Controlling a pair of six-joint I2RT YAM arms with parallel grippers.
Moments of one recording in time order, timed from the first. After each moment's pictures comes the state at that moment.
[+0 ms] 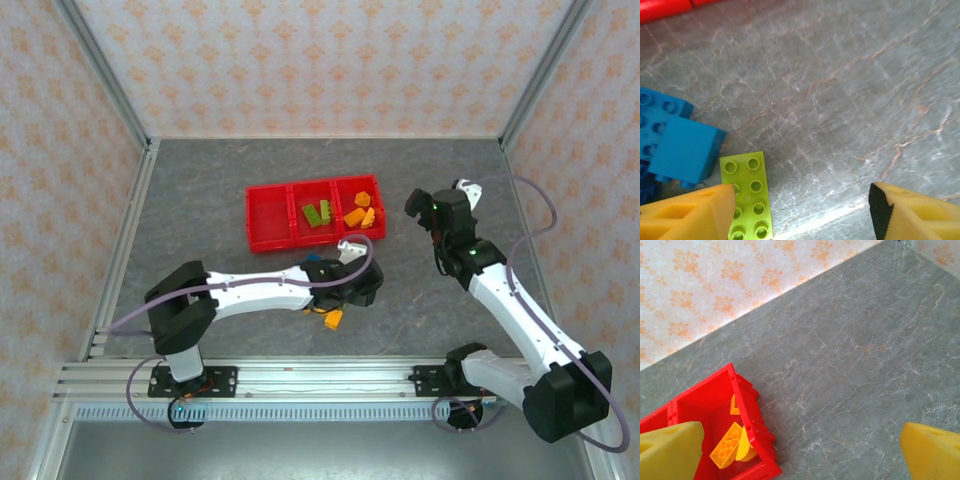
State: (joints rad) left arm -1.09 1.77 1.21 -0.51 -0.32 -0.84; right arm 0.33 1.04 0.84 -0.35 0.39 0.64
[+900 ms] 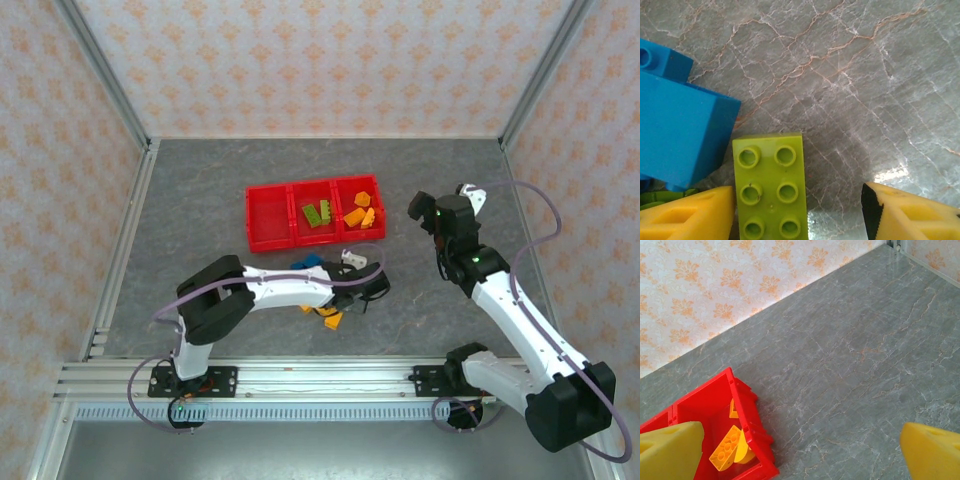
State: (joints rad) left arm -1.09 1.94 1.30 -0.65 -0.32 -0.85; right arm 0.33 0.99 0.80 -0.34 0.41 0.64
